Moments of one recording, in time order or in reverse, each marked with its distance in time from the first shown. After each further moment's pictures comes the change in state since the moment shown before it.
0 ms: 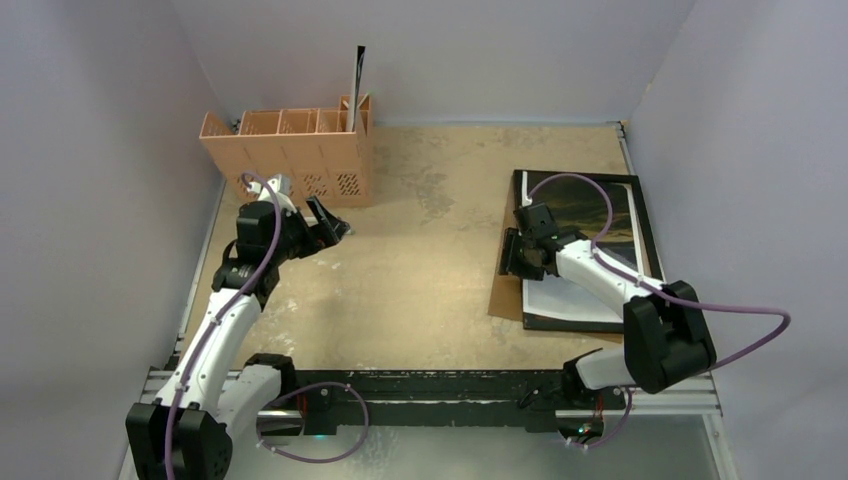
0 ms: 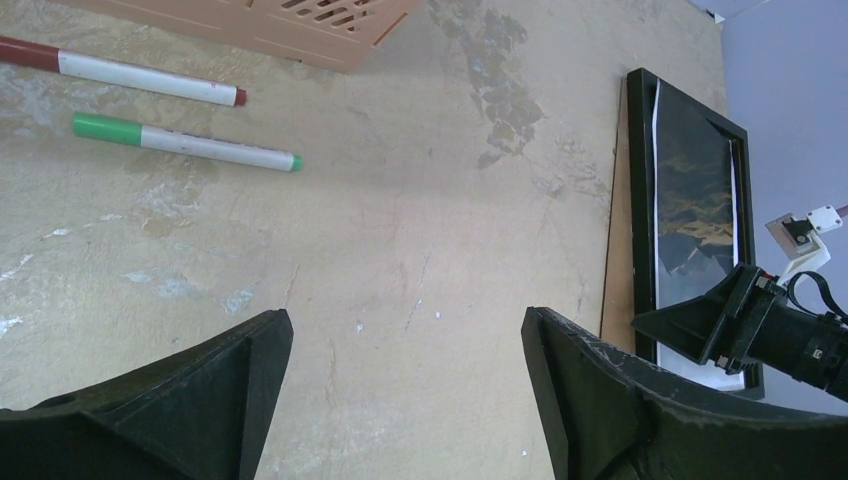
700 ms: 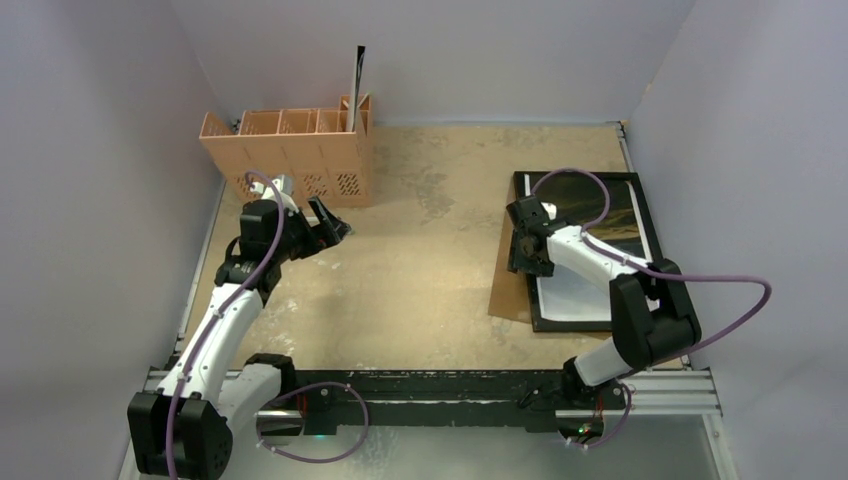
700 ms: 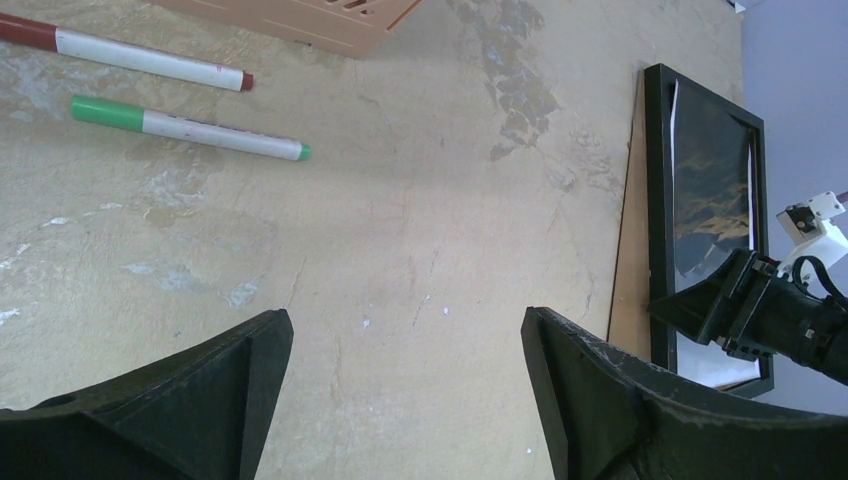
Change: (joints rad) left arm 0.000 0.040 0.000 0.000 -0.001 -0.003; right arm 0.004 0.114 0.098 -0.143 0.251 0.006
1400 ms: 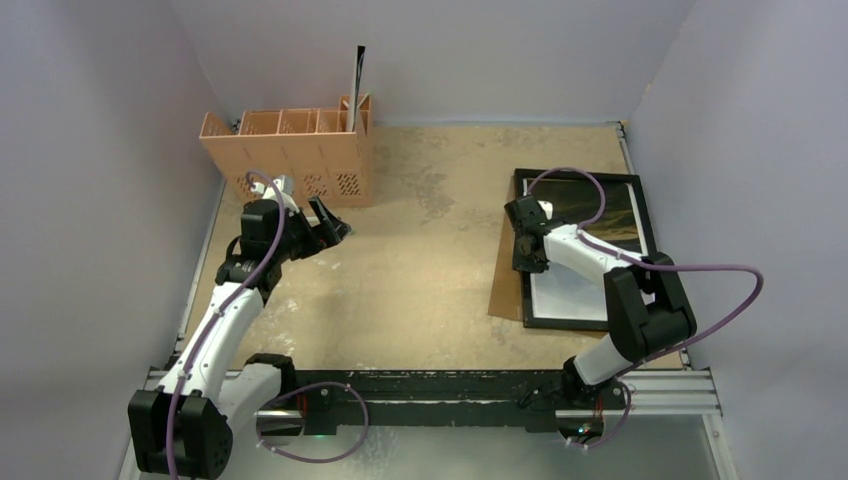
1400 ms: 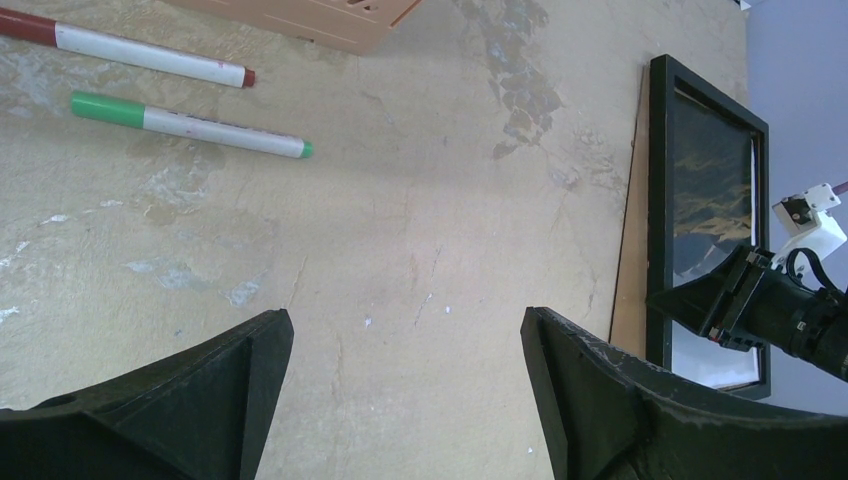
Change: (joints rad) left arm 0.000 0.010 0.000 0.000 0.000 0.000; right arm 0.000 0.045 0.000 0.052 0.011 -0.018
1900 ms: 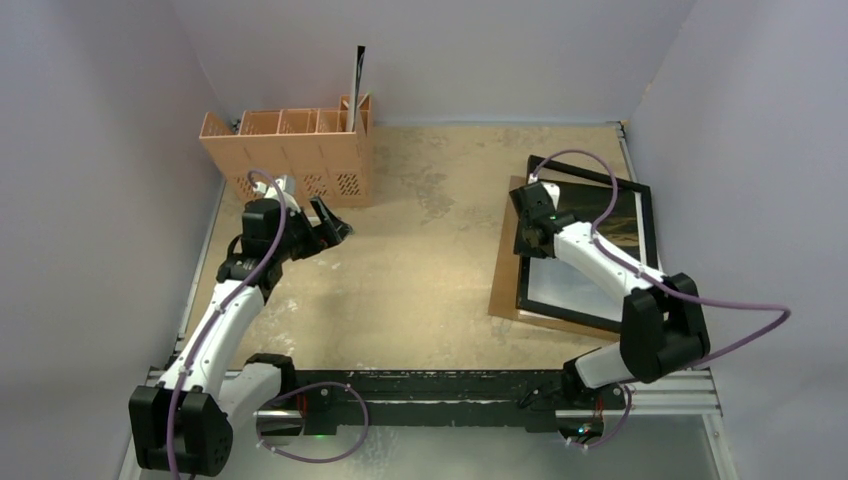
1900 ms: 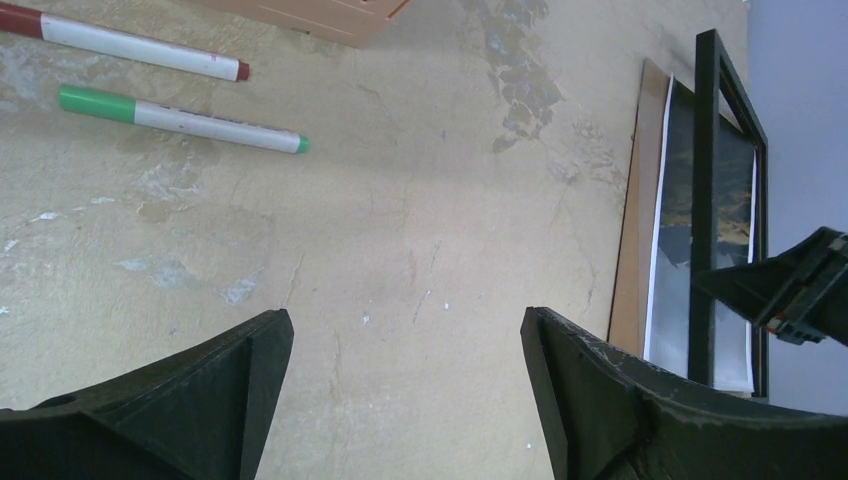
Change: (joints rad) left arm 0.000 0.013 0.002 0.001 0.008 0.000; right arm 0.002 -0.087 0.061 -0.036 0.020 -0.012
